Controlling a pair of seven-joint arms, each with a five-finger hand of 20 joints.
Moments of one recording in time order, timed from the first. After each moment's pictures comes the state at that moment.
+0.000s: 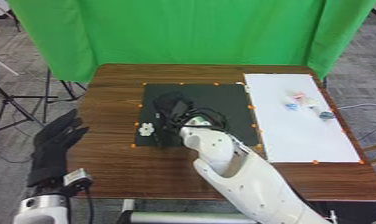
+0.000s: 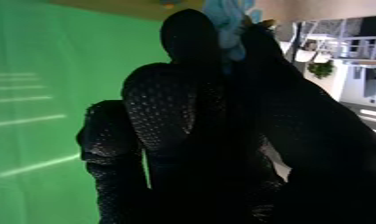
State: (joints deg) left arm 134.3 -49.9 -91.2 -126.3 46.9 34.3 26.5; right arm -68.7 -76.6 41.6 -91.6 -160.2 -8.1 10.1
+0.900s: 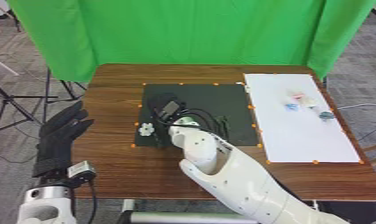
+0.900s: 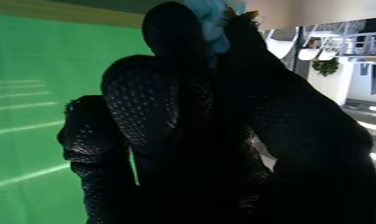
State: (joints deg) left arm 130.4 -50.3 -90.3 -125.2 48.2 32.2 25.1; right arm -63.2 -79.1 34.9 -85.5 -155.9 -6.8 19.9
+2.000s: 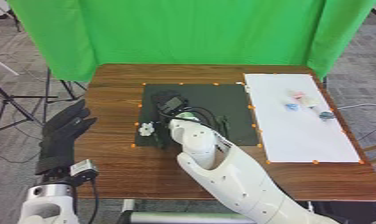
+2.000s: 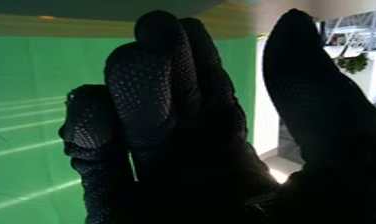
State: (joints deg) left arm 129.5 -49.5 -89.6 -124.9 48.0 32.2 25.1; right arm -64.9 -82.2 39.6 -85.8 -154.8 -12.3 21.4
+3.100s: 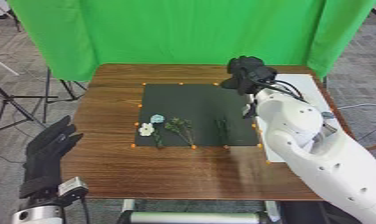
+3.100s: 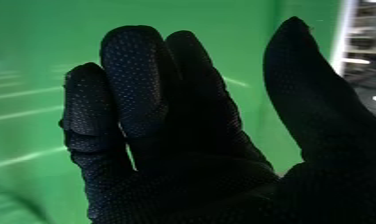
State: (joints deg) left arm 140.2 -47.2 -91.7 -128.1 42.6 38.3 32.6; right arm -66.6 -49.2 52.7 -109.4 -132.7 -10.2 27.5
